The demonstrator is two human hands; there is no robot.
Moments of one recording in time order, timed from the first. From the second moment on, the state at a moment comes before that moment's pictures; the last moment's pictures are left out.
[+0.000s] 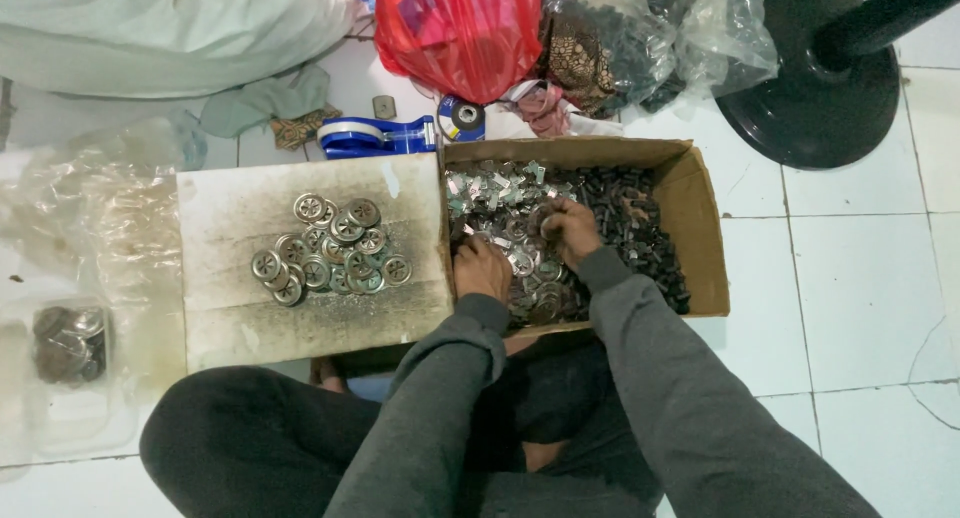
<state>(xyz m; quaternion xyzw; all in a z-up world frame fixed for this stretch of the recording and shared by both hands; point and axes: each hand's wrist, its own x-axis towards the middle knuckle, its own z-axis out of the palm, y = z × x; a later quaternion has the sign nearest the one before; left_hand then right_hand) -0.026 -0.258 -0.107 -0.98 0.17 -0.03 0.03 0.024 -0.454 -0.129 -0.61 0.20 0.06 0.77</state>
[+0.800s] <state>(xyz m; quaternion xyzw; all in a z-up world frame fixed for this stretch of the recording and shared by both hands) -0.019 -0.259 -0.110 -0.99 0.11 -0.12 -0.02 0.017 -0.437 -0.116 -0.79 0.13 0.11 0.59</state>
